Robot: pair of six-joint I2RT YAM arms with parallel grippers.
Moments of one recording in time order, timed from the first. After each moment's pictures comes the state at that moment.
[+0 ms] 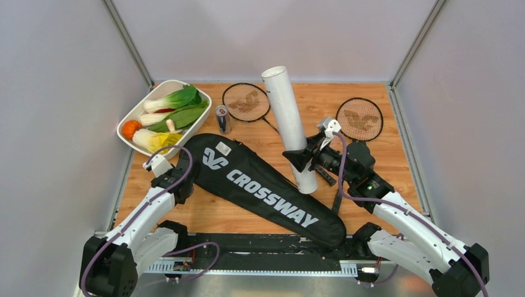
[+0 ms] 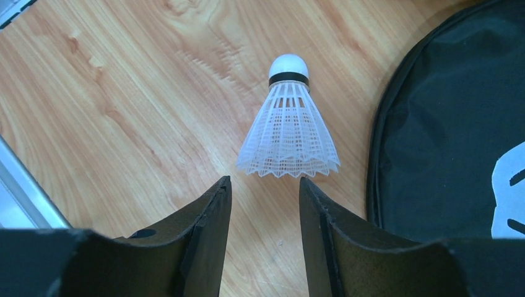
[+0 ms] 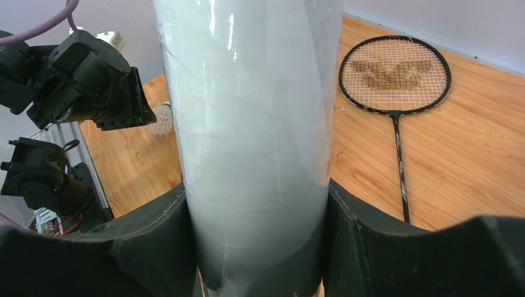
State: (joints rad) left arm -0.29 0.93 0.49 -0.74 -0.79 -1.05; right arm 0.65 0.84 0.65 0.18 -0.28 0.20
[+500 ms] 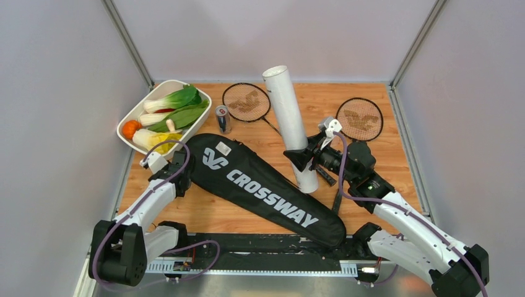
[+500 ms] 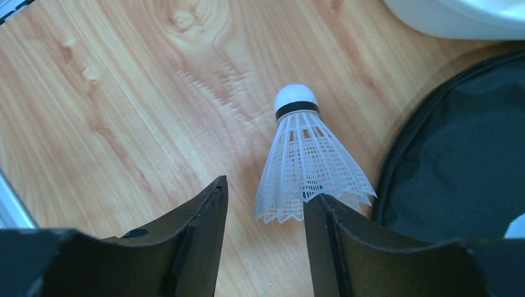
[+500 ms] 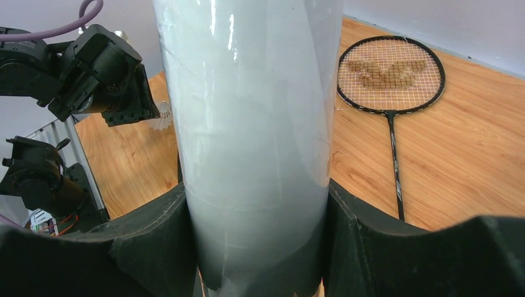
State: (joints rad) left arm -0.15 1.06 0.48 -0.59 -0.76 -1.00; right arm 0.64 0.84 0.65 0.18 -0.28 0.19
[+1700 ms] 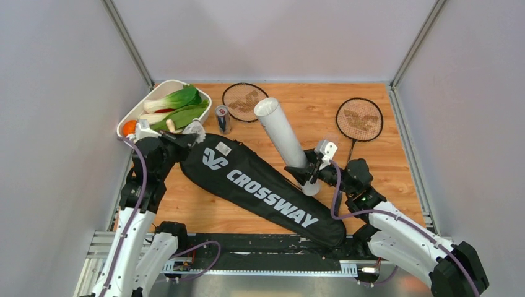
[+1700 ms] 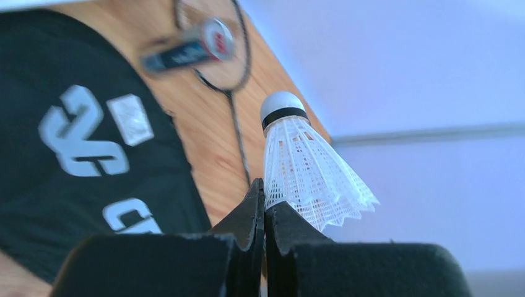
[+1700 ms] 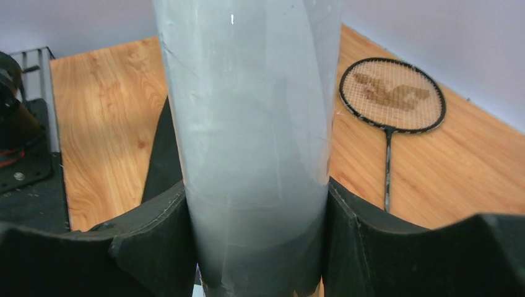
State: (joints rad) left arm -0.13 0.64 0.77 -0.42 -0.07 -1.11; right arm 0.61 0.81 0.38 0.48 -0.42 0.02
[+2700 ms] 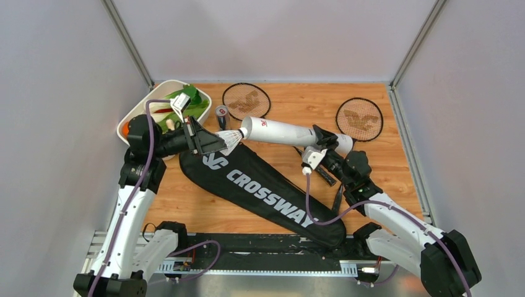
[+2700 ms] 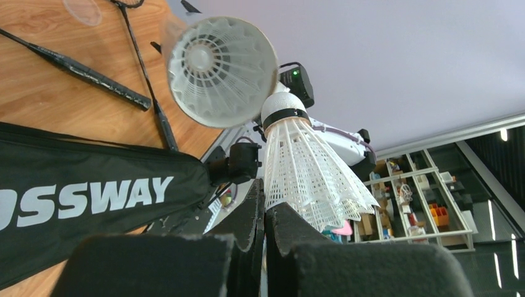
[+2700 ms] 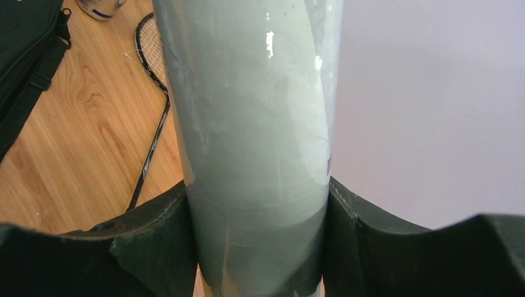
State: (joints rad) left arm -0.12 0.84 0.97 -0.18 1.07 -1.02; right arm 0.52 0.95 0.40 0.59 -0.21 -0.91
